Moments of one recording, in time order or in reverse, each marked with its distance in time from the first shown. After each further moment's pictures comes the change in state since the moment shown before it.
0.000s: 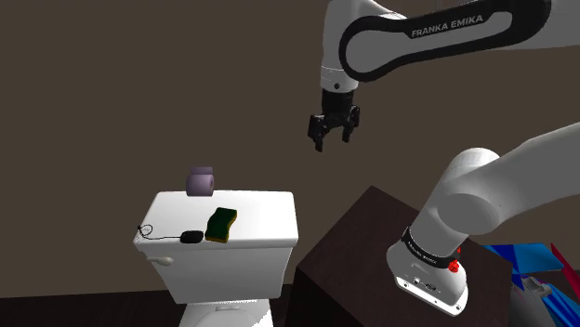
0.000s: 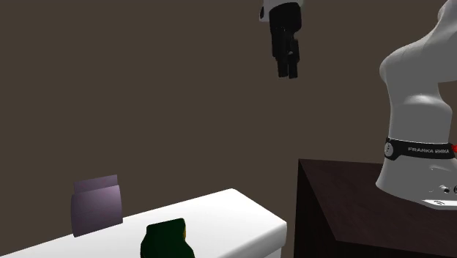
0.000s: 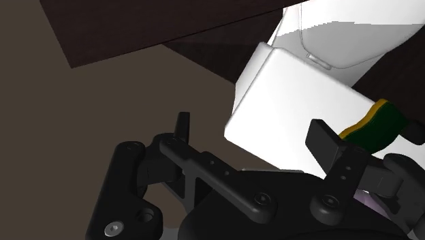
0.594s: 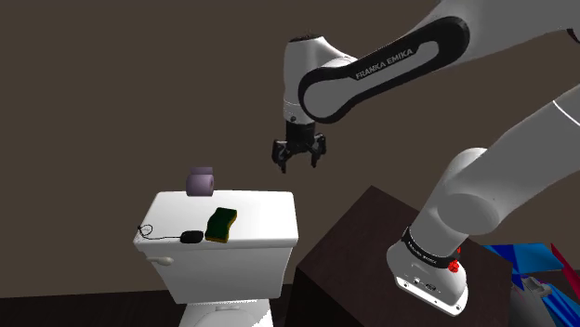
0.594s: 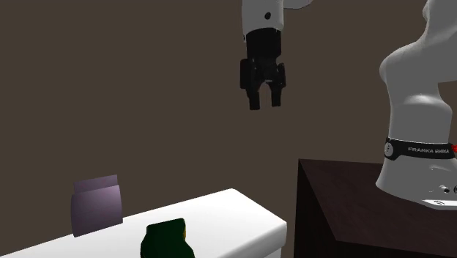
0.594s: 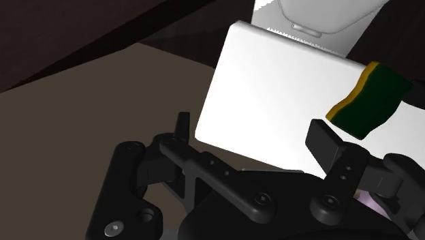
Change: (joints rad) arm 0.003 0.274 0.159 0.019 0.053 0.298 0.308
